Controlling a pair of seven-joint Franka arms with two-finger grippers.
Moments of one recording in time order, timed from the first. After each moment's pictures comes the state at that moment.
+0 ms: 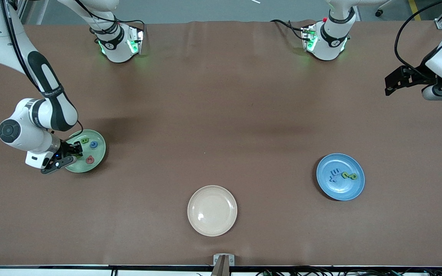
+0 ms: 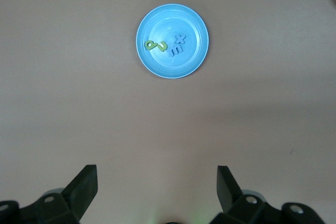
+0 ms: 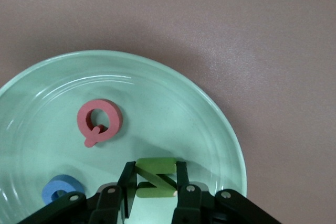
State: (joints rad) left arm 0.00 -0.05 -0.11 -1.60 0.03 1.52 -0.04; right arm -0.22 0.50 0.02 -2.06 -0.08 2.51 -0.60
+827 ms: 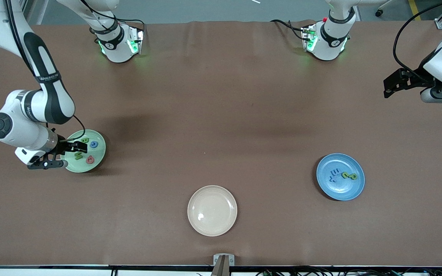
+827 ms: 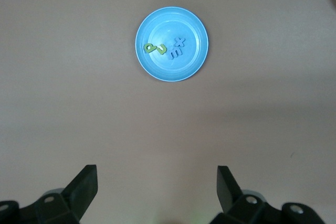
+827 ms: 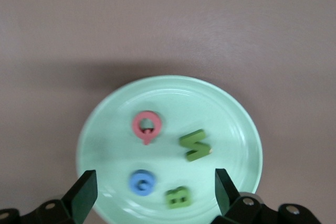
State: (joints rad) left arm 0.00 -0.04 -0.11 -1.61 0.03 1.54 -0.03; right arm -0.17 0.34 0.06 -2.04 -0.06 2.32 -0.05
